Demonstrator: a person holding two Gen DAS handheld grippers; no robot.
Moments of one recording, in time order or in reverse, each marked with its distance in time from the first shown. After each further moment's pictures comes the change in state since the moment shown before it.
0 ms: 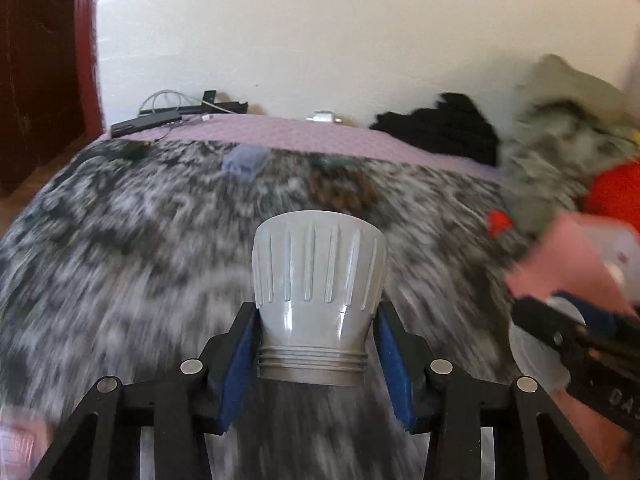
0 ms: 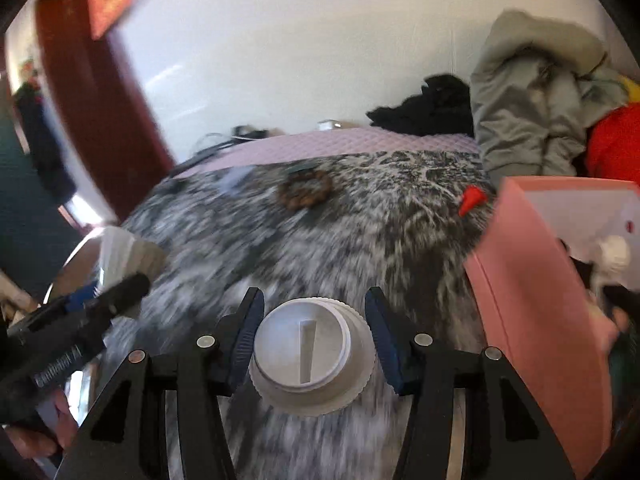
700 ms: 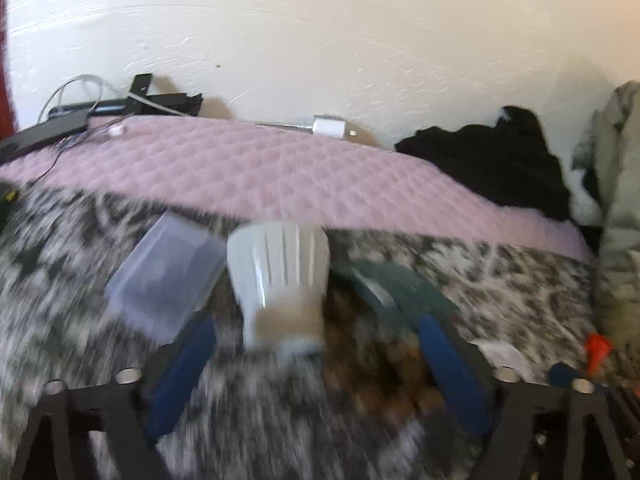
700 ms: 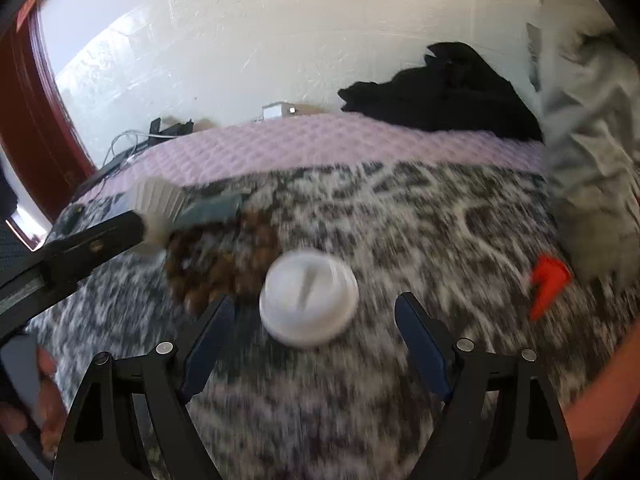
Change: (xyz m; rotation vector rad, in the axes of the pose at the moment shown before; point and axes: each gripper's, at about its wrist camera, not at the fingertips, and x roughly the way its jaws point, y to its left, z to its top) left arm 0.318 0.054 0.167 -0.029 0.091 -0.062; right arm 0.249 -0.035 0.115 0.053 0.081 -0.165
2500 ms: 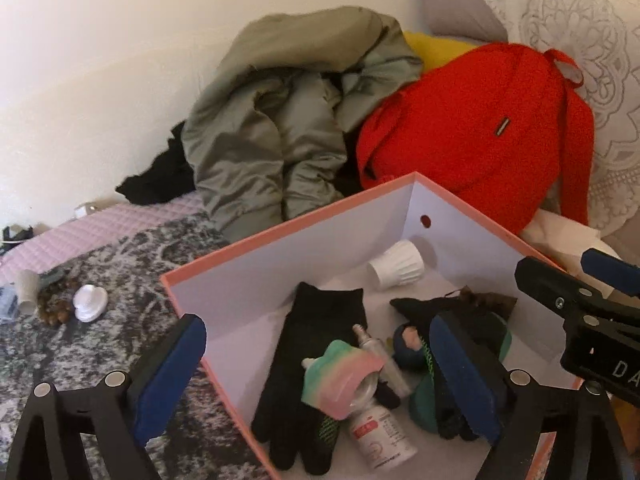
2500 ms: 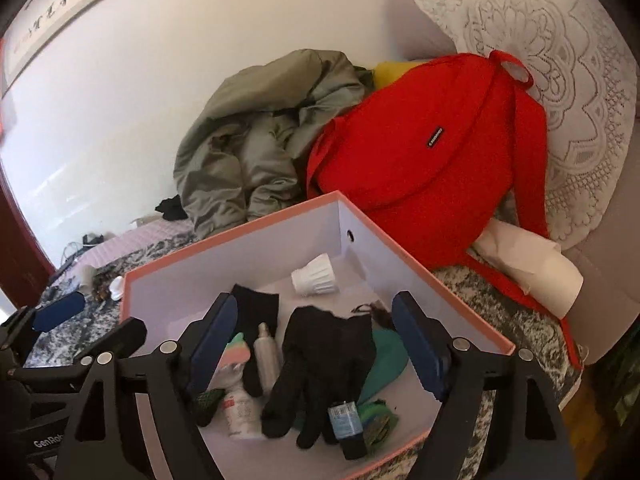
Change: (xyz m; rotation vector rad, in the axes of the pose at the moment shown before) left arm -0.252 -0.404 -0.170 0.446 -0.096 -0.159; right arm -0.384 -0.342 -0.144 0.277 -0.254 -0.223
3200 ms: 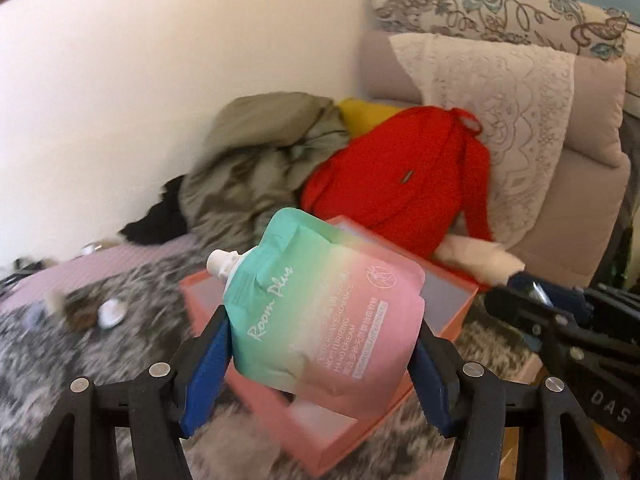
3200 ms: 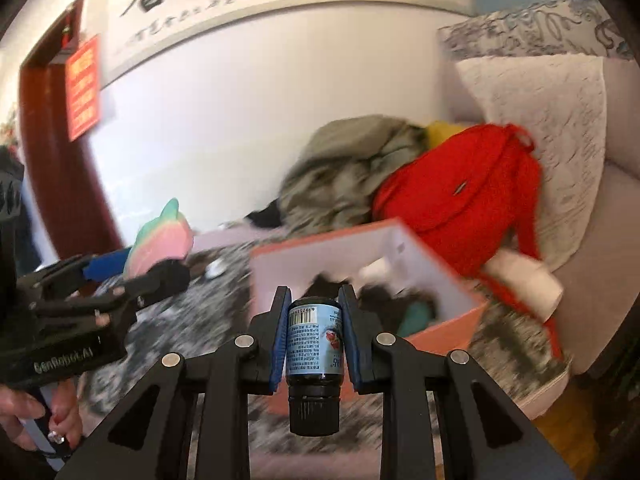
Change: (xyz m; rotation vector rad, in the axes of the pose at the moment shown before) left arm -0.162 -0.020 -0.018 0.051 -0.141 -0.139; right arm -0.209 0.024 -0.063 -0.121 -0.147 0.179
